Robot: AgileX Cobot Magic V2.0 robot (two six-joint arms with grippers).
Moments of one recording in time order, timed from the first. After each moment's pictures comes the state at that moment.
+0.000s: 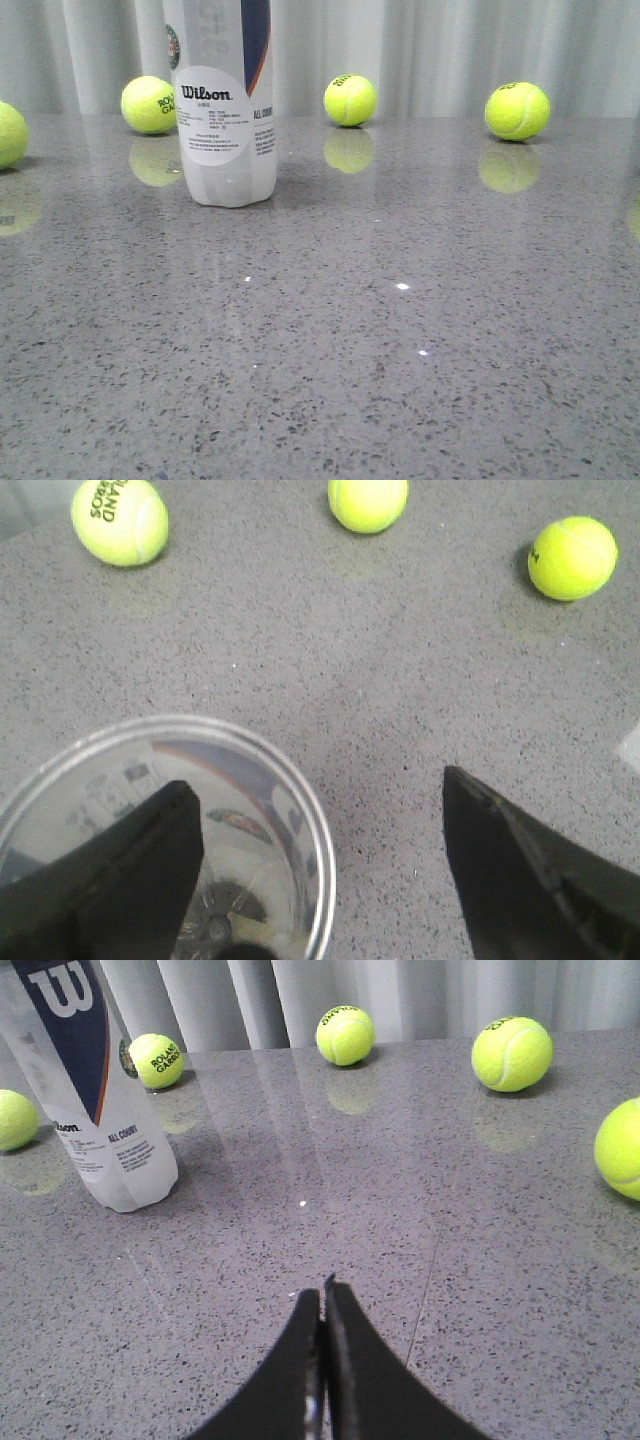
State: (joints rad) left arm -0.53 1.62 -1.71 -0.29 0.90 0.23; right arm 0.28 0.26 -0.28 0.28 0.27 -0.08
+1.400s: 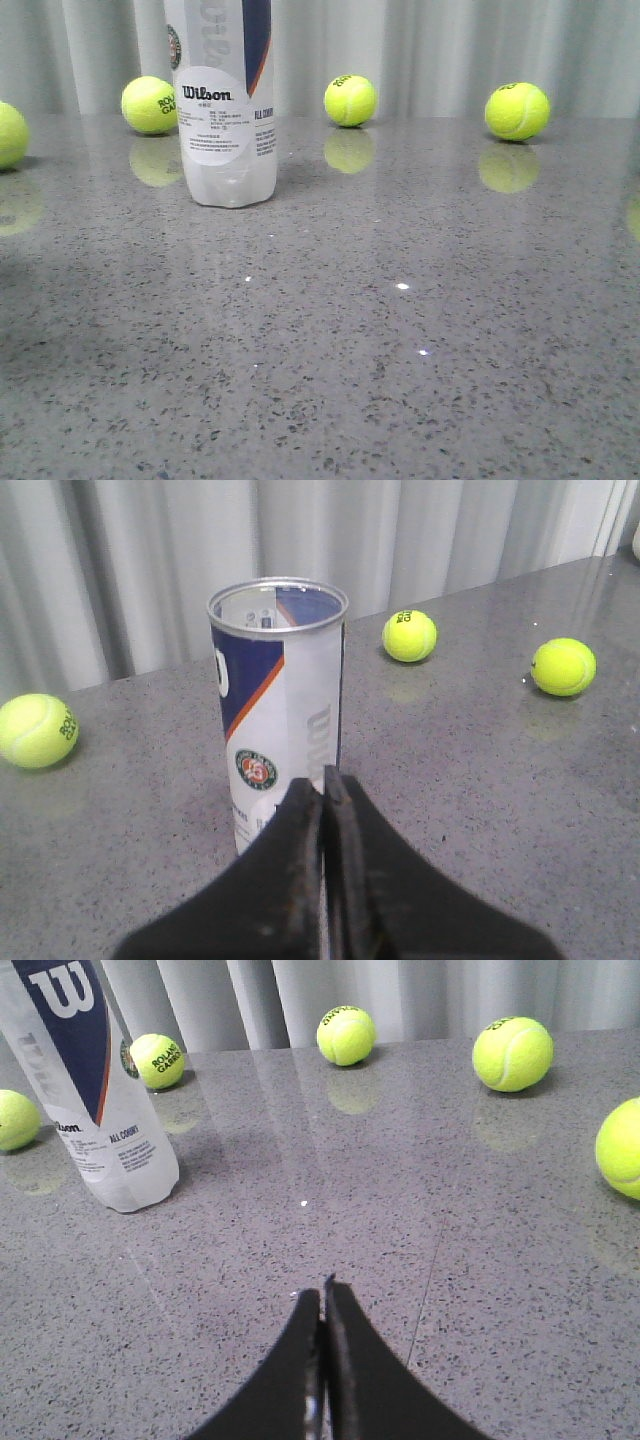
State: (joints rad) left arm -0.58 0.72 -0.69 -0.24 0.25 0.23; right arm 0.28 0.26 -0.28 0.28 0.27 -0.08
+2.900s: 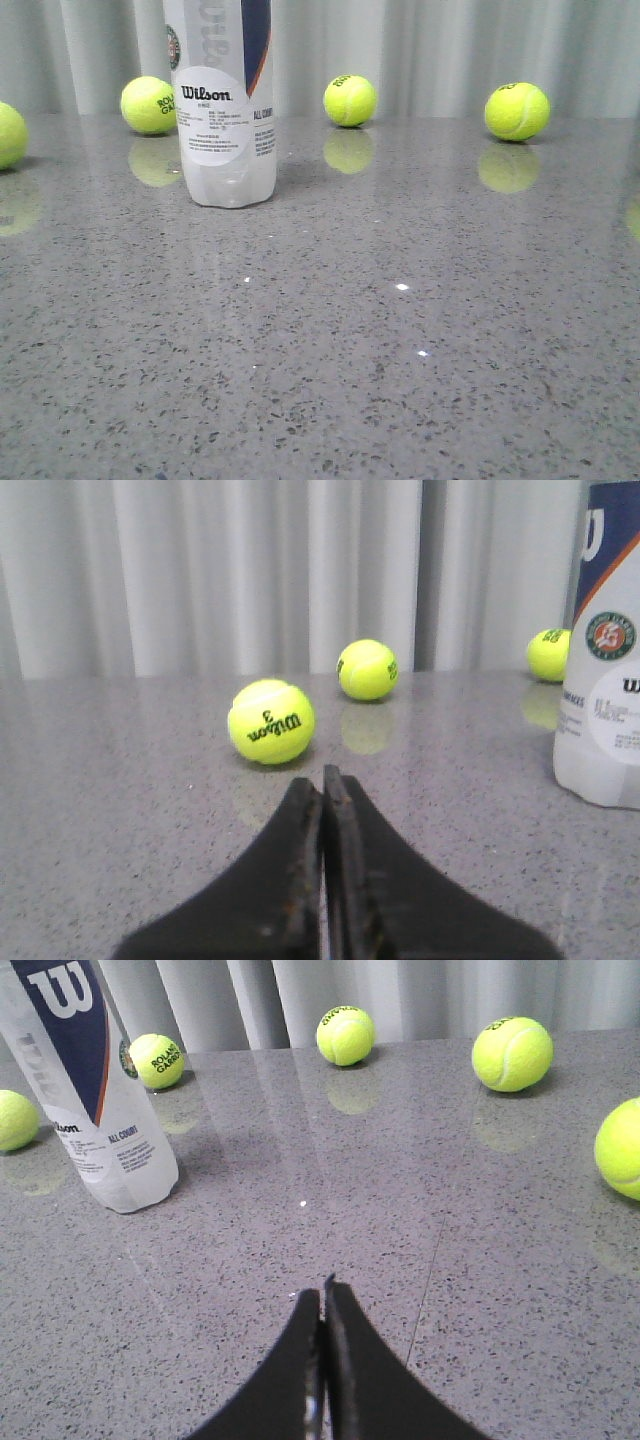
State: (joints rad) left arm -0.13 0.08 0.00 -0.11 -0.04 0.12; right arm 0.28 0.26 -0.28 0.28 0.27 -0.08
